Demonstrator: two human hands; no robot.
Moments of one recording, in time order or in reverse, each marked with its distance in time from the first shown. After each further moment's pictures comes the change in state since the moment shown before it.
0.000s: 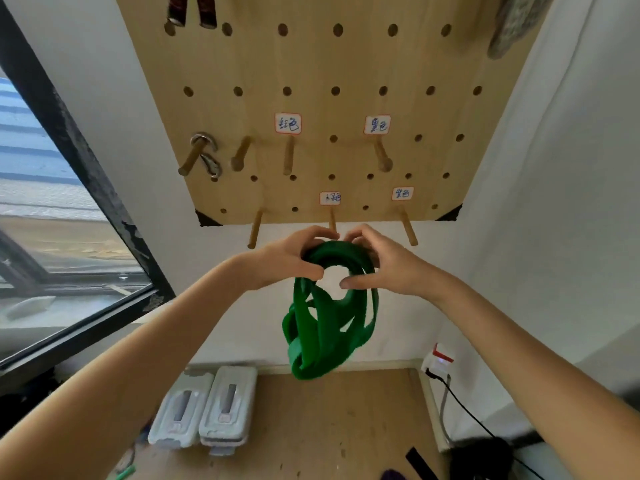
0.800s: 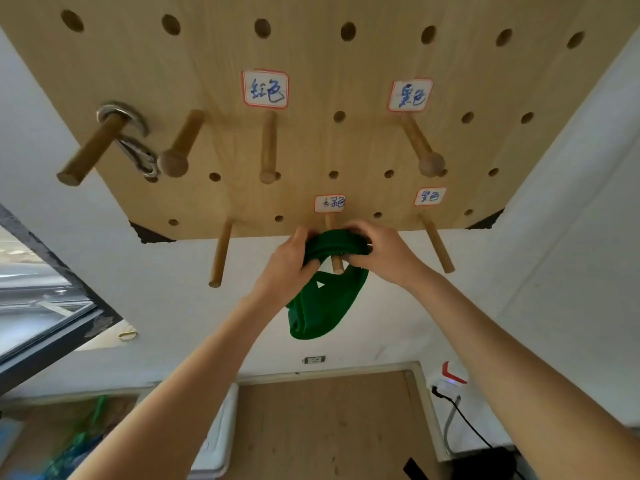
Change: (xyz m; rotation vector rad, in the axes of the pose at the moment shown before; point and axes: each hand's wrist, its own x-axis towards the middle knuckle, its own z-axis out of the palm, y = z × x) left_hand 0.158 -0.120 -0.037 0.426 0.510 0.106; right_hand 0.154 0.116 -0.021 -0.124 0.232 0.052
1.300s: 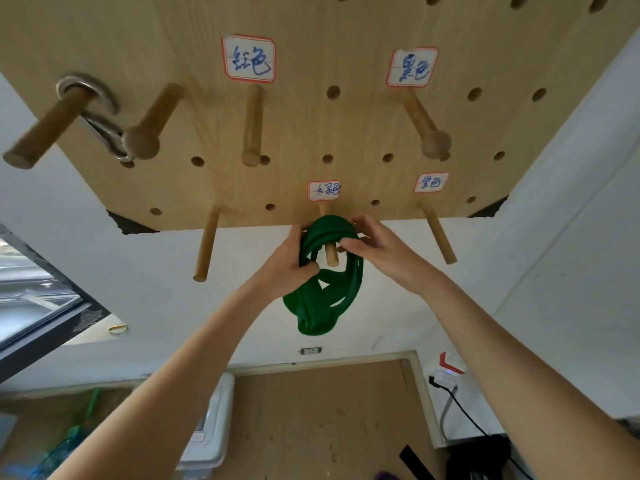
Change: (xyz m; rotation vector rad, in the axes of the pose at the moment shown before) left_hand 0.002 -0.009 0.012 -0.258 -0.148 -0.052; right_hand -0.008 0.016 0.004 0.380 -0.088 0.088
